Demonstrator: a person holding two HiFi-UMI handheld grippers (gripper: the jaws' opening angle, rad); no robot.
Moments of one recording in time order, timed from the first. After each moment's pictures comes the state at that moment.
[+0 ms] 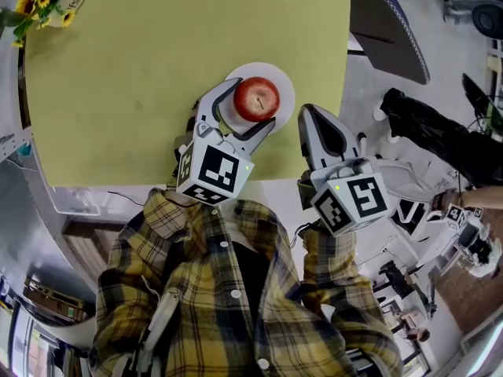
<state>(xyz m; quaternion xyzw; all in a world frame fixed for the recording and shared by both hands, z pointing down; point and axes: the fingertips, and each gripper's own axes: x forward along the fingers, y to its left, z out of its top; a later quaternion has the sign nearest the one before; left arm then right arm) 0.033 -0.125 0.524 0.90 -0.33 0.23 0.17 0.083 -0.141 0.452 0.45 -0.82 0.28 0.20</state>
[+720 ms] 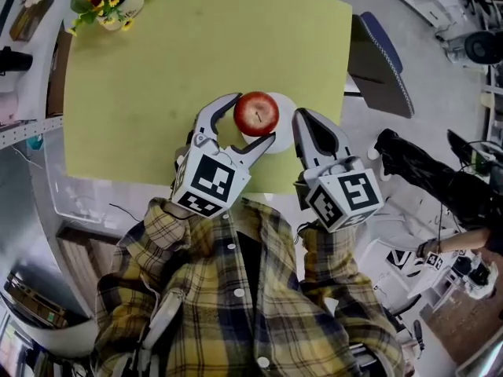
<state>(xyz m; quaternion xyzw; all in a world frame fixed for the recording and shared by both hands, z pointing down) -0.023 -0.138 0.436 0.89 -0.38 0.19 0.17 0.022 -0.166 0.387 0.40 -0.87 0.23 0.18</state>
